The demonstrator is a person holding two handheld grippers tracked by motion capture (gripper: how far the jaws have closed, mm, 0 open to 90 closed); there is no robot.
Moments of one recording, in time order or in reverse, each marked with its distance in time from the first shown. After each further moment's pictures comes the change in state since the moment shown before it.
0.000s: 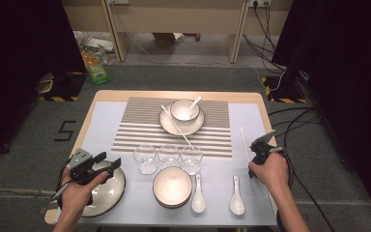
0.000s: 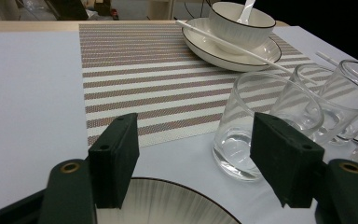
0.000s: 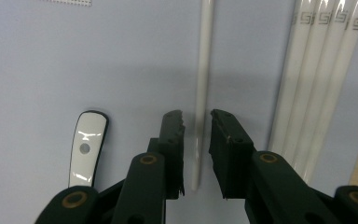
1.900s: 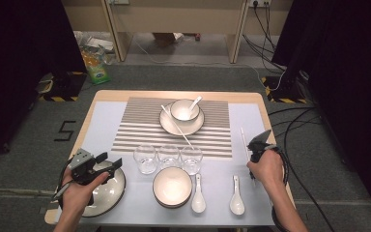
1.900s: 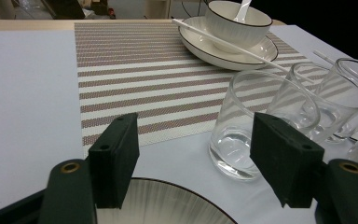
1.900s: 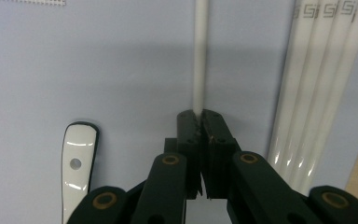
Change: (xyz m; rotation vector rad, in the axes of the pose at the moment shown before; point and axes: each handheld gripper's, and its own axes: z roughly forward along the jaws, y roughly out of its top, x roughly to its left) left arm -0.001 0.000 0.001 0.002 -0.009 0.003; right arm 0.006 0.011 0.007 0.074 -0.055 0.060
